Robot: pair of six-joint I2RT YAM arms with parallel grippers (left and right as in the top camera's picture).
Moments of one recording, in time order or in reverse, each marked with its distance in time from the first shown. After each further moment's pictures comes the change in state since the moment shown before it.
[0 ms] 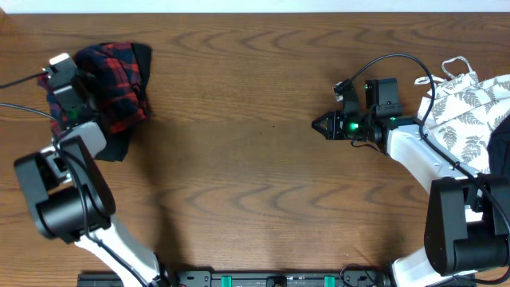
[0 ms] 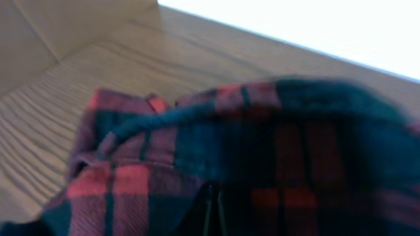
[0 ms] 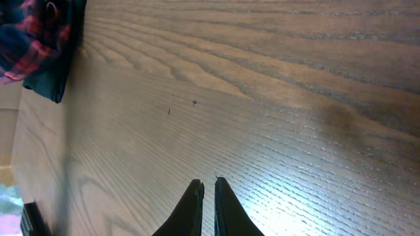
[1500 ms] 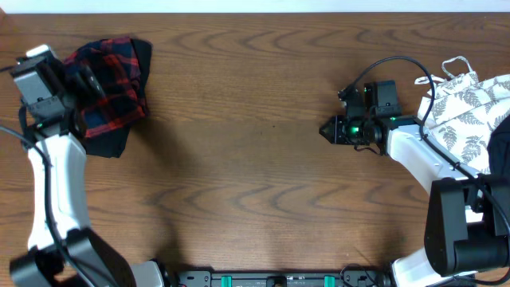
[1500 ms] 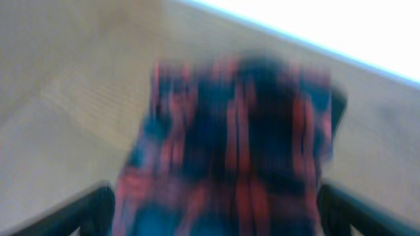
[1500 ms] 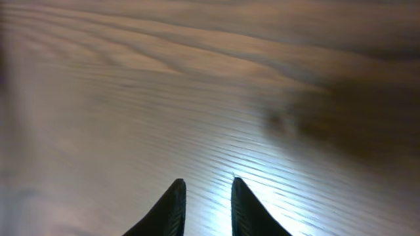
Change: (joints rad) left arm 0.005 -0.528 0.090 -0.858 0.071 -0.008; right arm 0.000 -0.007 0.000 -0.111 0.231 -0.008
